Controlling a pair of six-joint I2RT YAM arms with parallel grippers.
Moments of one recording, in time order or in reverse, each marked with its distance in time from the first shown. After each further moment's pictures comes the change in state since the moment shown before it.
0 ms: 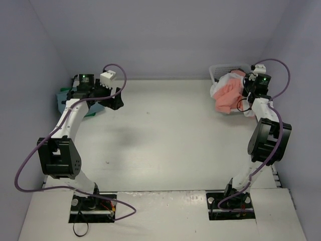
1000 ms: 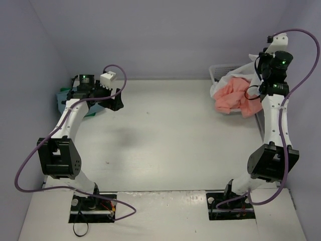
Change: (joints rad) left arm 0.002 -0.003 0.000 -0.030 -0.006 -0.003; right arm 0.037 -0.267 0.241 -0.148 0.099 -0.077
